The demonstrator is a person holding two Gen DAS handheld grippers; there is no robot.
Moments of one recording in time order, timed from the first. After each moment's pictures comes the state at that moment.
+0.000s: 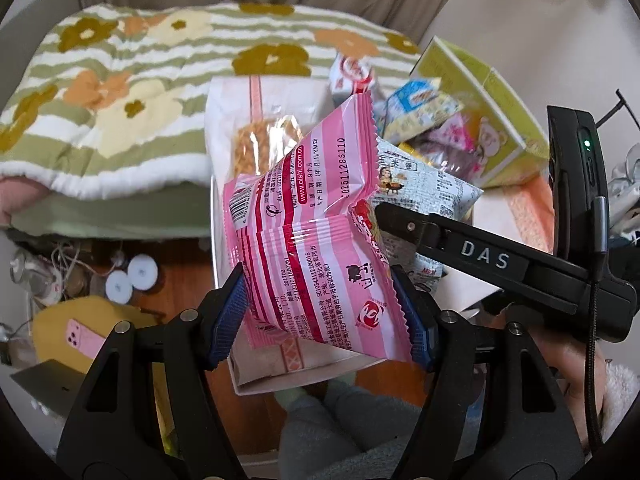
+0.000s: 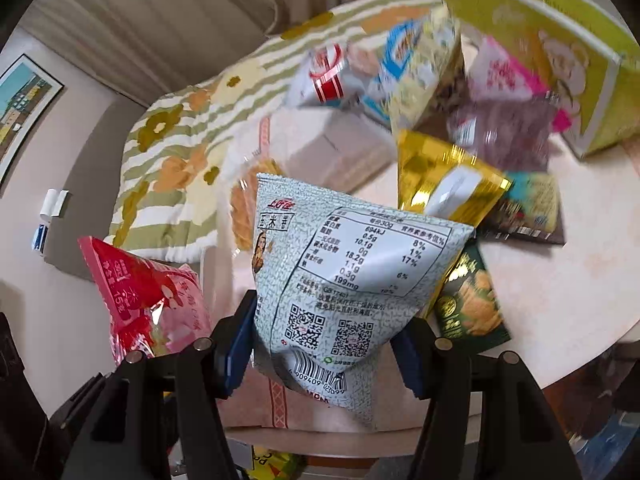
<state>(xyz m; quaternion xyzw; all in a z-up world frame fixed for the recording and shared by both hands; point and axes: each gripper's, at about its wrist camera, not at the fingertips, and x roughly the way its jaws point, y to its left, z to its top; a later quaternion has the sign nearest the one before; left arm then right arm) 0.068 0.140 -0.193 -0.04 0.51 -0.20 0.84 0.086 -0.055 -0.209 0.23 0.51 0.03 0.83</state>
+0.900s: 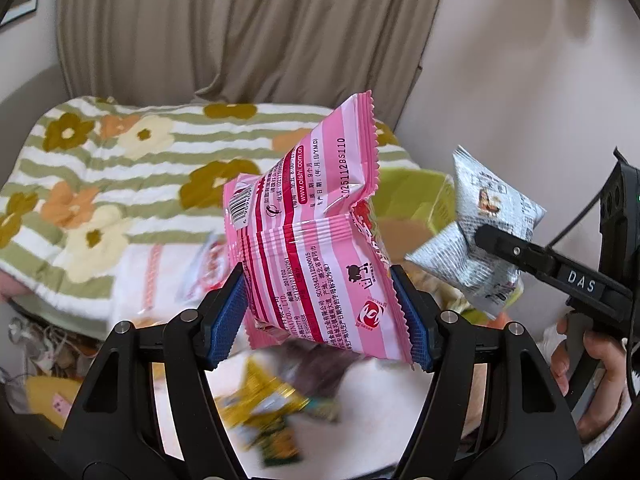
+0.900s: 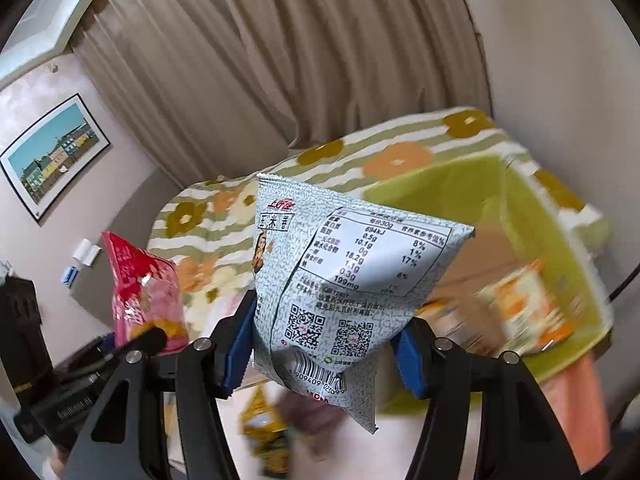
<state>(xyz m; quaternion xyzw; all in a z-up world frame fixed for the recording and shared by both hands) 0.176 -0.091 -0.064 -0.04 0.39 -0.18 0.90 0.143 -0.331 -0.066 0.18 0.37 0.07 0.91</state>
